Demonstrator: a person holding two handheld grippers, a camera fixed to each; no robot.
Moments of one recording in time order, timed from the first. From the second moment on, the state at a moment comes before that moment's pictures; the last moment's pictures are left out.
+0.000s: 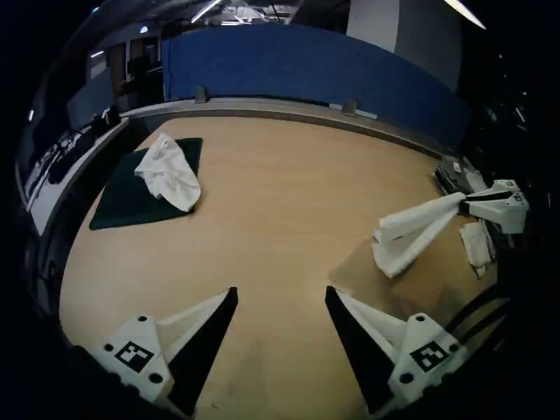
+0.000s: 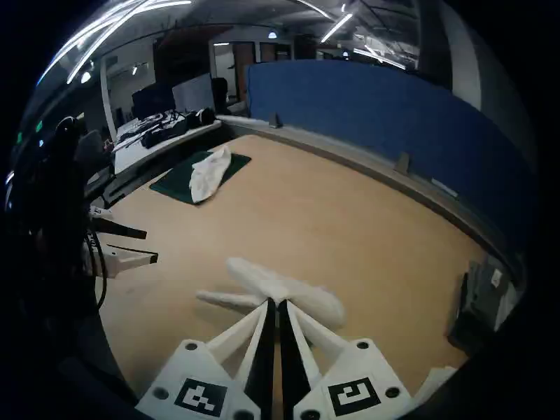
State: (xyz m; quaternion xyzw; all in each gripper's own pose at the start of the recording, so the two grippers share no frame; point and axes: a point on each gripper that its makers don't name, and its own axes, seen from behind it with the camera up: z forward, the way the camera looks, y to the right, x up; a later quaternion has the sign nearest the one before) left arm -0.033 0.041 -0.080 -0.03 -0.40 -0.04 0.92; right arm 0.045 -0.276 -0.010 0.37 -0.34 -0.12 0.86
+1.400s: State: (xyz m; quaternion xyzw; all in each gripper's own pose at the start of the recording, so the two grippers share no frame) left arm -0.013 0.060 -0.078 -0.05 -0.39 -0.04 0.92; right arm 0.123 -0.169 0.017 0.32 -0.31 -0.12 0.89
